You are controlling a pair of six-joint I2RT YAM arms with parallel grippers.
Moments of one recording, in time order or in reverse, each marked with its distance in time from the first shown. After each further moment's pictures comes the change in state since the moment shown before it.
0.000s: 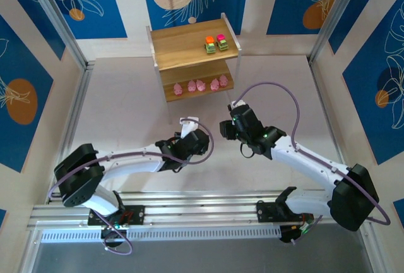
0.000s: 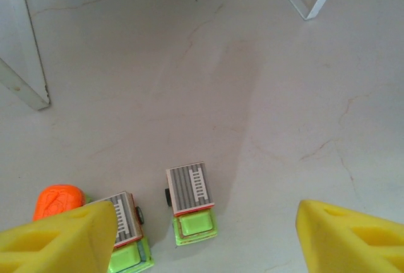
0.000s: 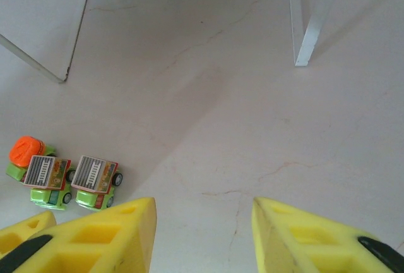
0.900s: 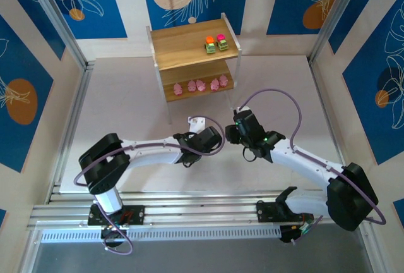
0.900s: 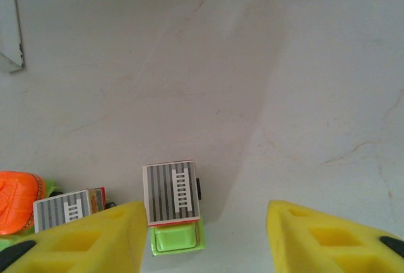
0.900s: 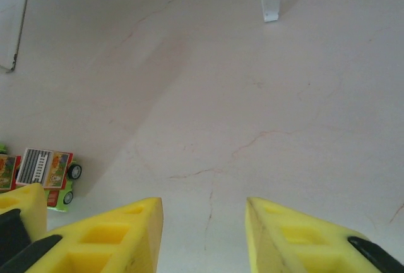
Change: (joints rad) left arm 0.018 0.225 0.185 -0.165 0.005 -0.140; right arm -0.053 0.007 -0.110 0.064 -0.004 0.067
